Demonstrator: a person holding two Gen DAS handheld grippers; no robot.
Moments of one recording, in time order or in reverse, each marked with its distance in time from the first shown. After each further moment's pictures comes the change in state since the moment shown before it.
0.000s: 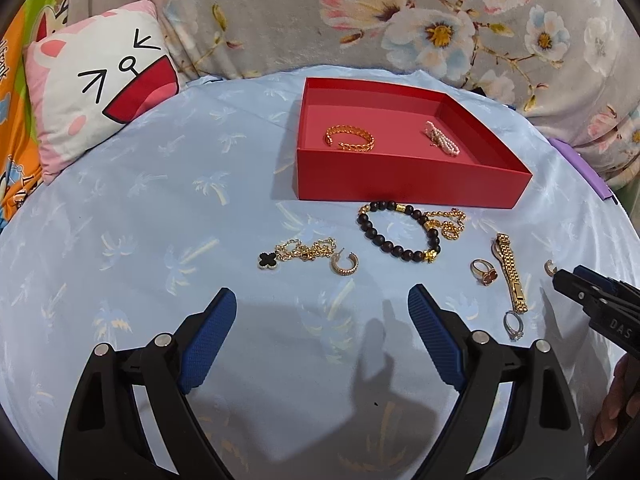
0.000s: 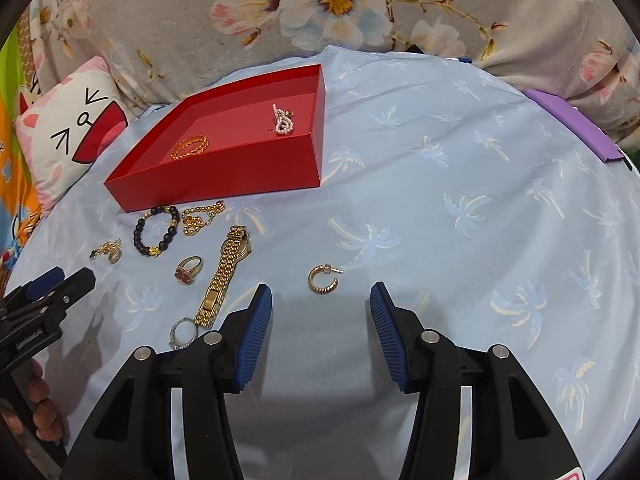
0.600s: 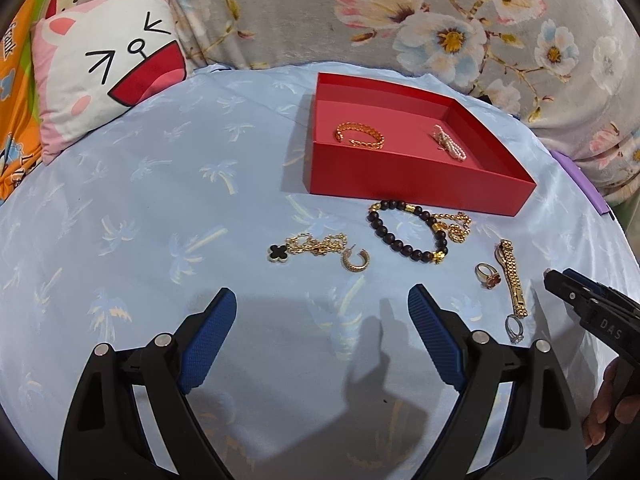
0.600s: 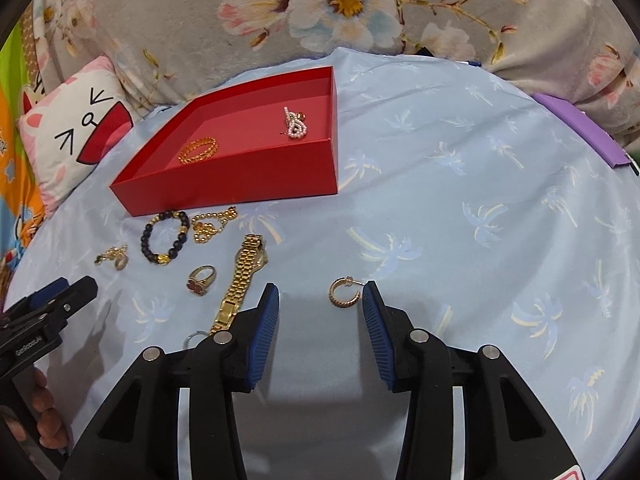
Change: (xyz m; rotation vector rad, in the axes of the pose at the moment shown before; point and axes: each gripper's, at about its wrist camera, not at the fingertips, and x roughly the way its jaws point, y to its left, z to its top) left arm 0.000 0.014 -0.002 -0.067 0.012 -0.016; right arm 0.000 0.011 0.004 0.000 -0.011 0.038
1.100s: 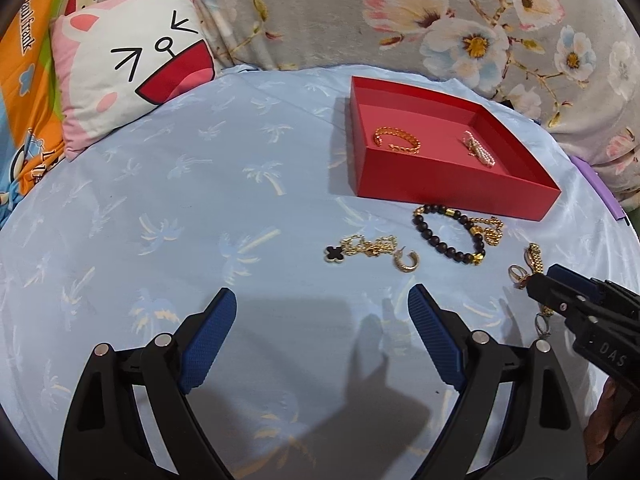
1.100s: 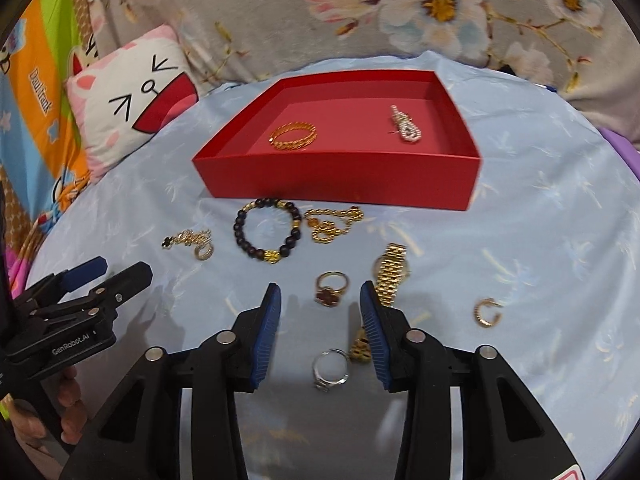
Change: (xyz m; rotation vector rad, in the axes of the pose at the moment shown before) left arm -0.006 0.027 0.000 -0.011 -0.002 0.065; right arm 0.014 0.077 0.004 -0.147 0.038 0.126
